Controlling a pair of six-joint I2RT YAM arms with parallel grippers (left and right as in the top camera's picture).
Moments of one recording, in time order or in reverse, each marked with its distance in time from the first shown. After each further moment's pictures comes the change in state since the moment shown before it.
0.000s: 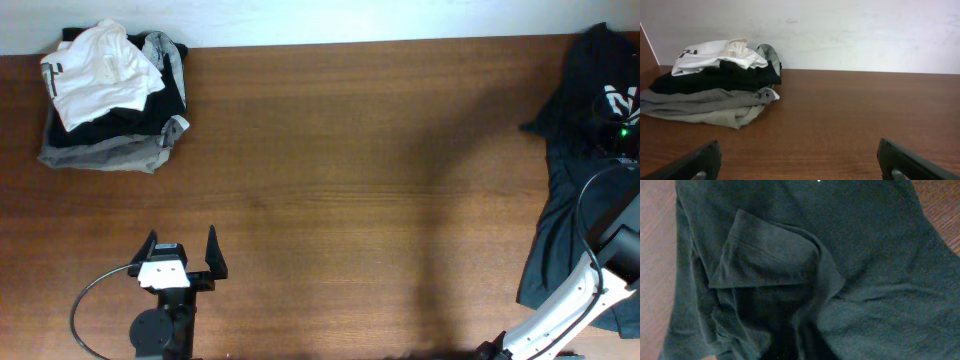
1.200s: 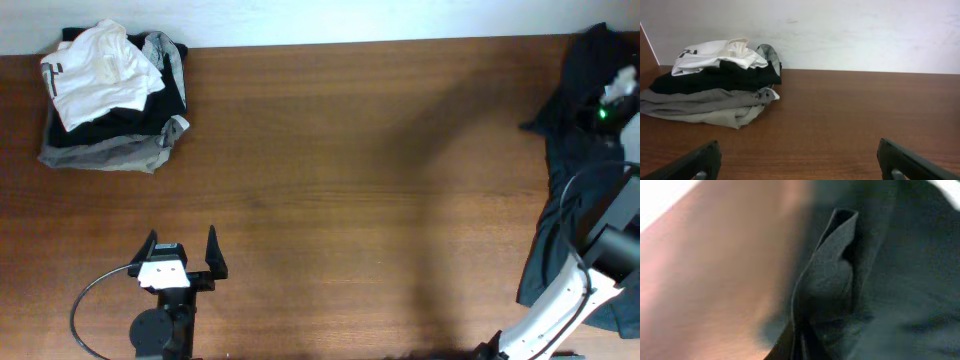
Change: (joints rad) left arm 0.000 0.000 0.000 0.000 0.000 0.000; right arm 0.122 -0.084 -0.017 0.017 -0.135 -0.051
